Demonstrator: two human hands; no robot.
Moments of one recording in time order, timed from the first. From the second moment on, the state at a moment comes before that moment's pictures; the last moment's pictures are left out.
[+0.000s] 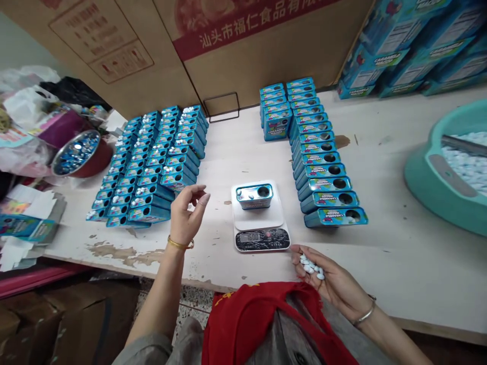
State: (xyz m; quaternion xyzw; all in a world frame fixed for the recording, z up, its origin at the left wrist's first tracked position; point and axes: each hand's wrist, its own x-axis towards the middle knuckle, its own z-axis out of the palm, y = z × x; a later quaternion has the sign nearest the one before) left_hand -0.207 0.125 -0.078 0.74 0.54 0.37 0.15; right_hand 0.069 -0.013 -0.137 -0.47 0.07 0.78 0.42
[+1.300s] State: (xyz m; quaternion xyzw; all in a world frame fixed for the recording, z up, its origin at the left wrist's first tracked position) left_hand -0.153 0.113 -0.112 0.87 0.37 0.32 0.06; right_hand 0.015 0.075 -0.111 -0.37 0.13 0.77 0.51
